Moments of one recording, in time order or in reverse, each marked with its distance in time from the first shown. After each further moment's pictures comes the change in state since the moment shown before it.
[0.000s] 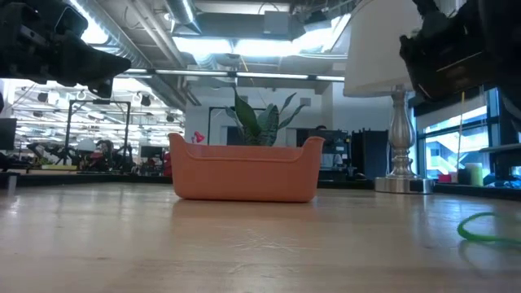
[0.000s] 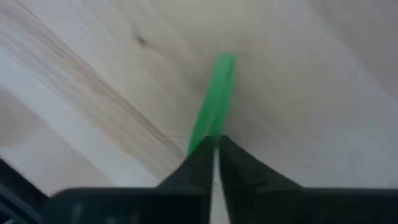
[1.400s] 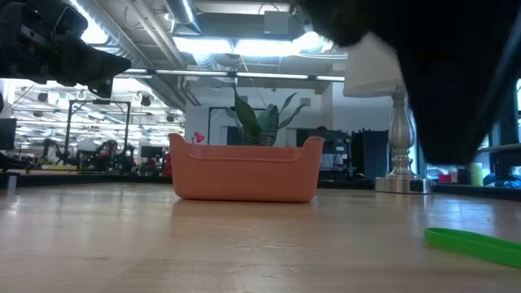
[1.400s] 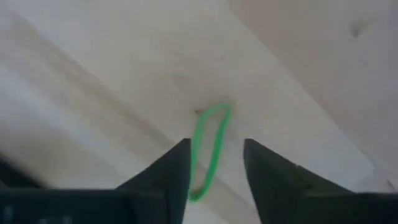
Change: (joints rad) left arm 0.000 -0.001 0.000 0.000 0.000 0.000; right arm -0.094 0.230 0.596 -0.524 0.011 -0.082
